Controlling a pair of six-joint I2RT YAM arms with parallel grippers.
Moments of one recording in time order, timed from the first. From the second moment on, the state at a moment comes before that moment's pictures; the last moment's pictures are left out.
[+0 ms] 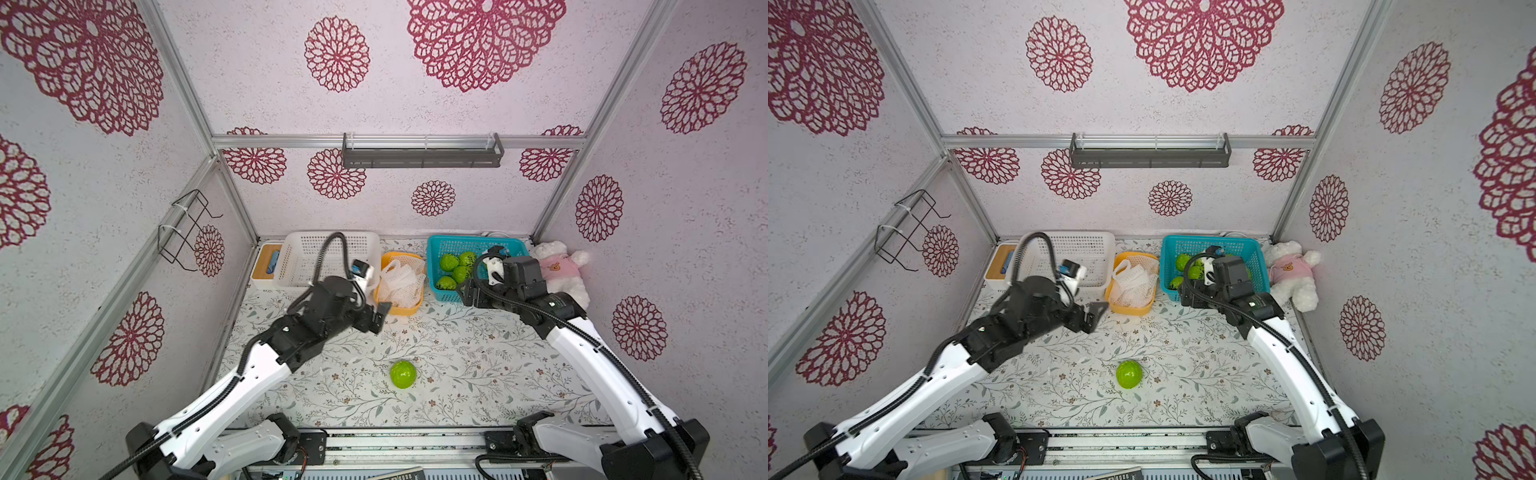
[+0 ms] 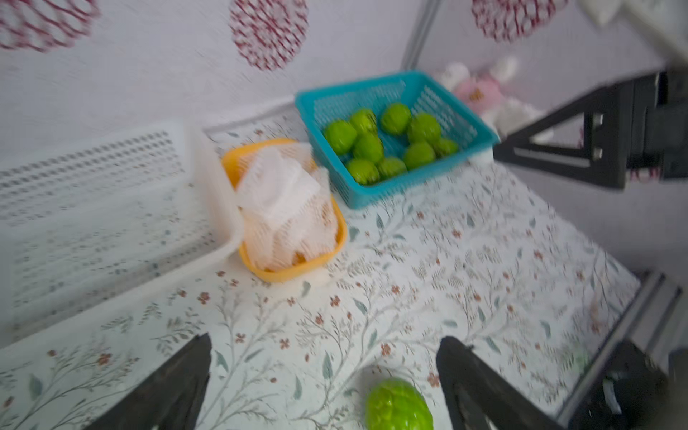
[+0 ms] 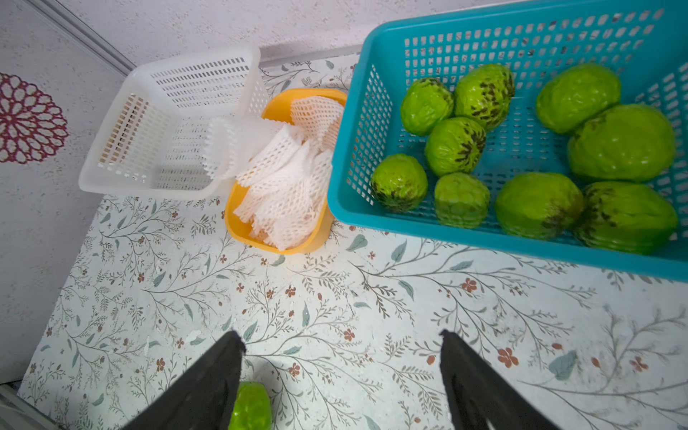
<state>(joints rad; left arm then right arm) -0.64 1.04 1.09 -0.51 -0.08 -0.22 0.39 1.20 1.18 -0.69 -0.10 0.34</state>
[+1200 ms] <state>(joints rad) -0.25 1.08 0.96 -0.47 0.20 -0.37 0.64 2.09 1.88 -0.63 0.09 0.41</state>
